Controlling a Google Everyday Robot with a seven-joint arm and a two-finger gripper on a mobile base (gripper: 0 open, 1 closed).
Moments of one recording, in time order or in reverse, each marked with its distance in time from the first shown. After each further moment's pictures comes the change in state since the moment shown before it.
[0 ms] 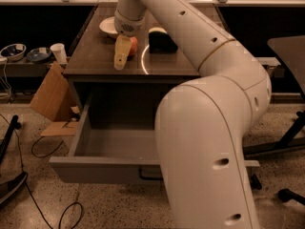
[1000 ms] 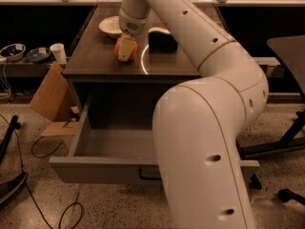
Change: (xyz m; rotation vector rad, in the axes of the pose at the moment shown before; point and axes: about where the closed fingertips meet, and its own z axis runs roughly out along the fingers) arm 0.014 -0.004 -0.002 -0.021 0.010 0.018
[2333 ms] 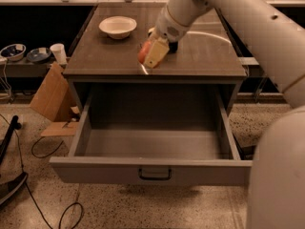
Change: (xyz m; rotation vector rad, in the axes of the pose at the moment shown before) arm 0.070 0.052 -0.070 0.027 -0.202 0.088
